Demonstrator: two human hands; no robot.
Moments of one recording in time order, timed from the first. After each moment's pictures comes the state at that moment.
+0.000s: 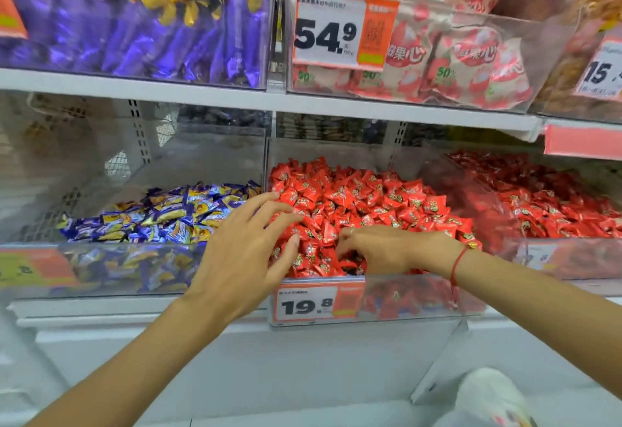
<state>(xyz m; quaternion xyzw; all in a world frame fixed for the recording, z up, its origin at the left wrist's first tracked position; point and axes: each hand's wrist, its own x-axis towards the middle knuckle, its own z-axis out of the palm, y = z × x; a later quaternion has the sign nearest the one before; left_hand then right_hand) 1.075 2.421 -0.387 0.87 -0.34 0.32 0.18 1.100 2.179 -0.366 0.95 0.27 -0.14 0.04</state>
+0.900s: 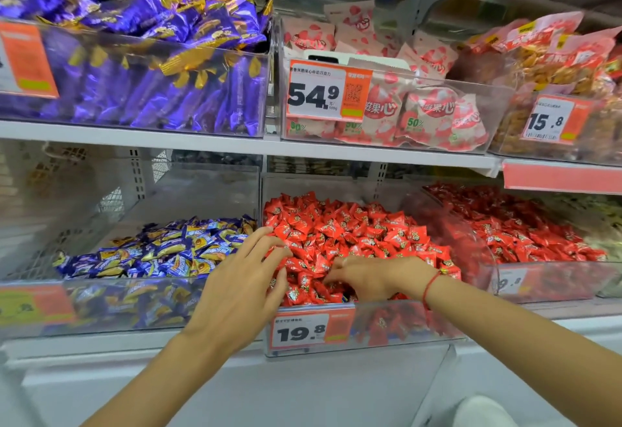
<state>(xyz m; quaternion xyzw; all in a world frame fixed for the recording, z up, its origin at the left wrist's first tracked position) 1.072 2.420 -0.388 0.87 -0.33 0.31 0.18 1.095 2.189 -0.356 0.95 0.20 -0.21 0.09</state>
